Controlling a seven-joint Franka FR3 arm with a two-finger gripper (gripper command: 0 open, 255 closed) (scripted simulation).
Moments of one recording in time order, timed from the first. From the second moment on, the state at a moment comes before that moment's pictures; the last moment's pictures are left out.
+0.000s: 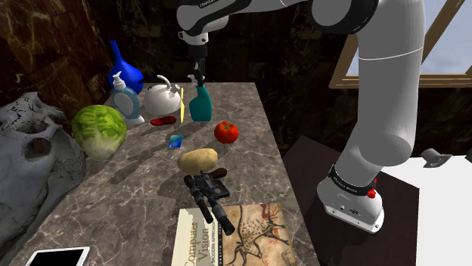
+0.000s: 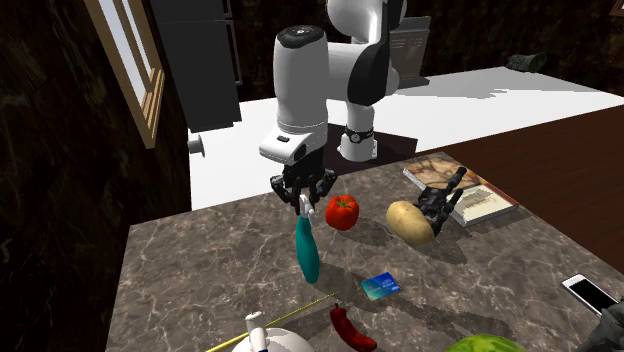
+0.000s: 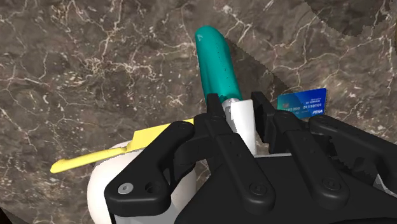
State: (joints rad) arm 0.12 0.40 -0.08 -1.55 0.03 1.94 -0.60
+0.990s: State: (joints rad) arm 0.12 0.38 -0.08 -1.46 0.03 1.83 -0.59
